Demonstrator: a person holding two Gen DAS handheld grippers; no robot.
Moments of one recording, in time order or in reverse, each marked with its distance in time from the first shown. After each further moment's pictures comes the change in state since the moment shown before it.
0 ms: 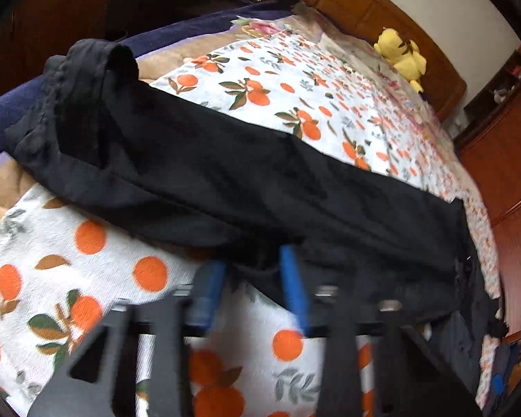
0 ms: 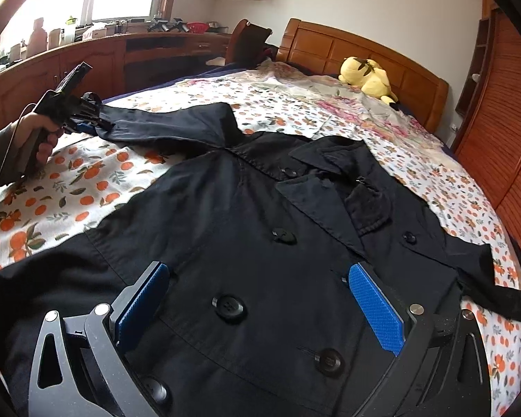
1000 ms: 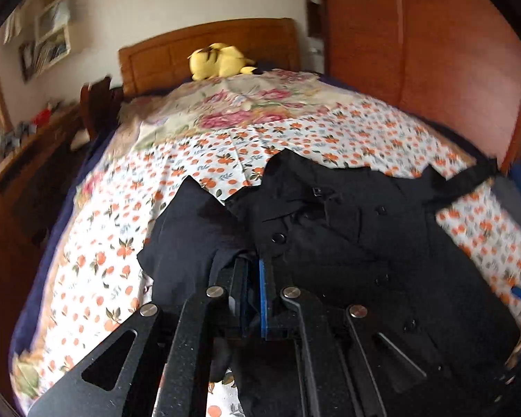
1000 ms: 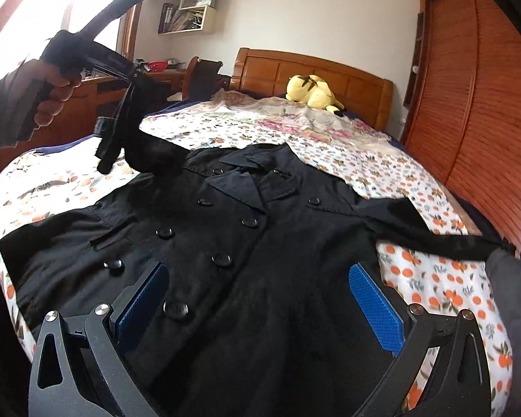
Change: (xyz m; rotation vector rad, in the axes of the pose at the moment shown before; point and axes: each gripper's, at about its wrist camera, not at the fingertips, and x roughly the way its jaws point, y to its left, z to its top) left arm -0.151 -0.343 -0.133 0.823 -0.180 -0.026; right arm -0.133 -0.041 -0.093 0.149 -0.114 -0.093
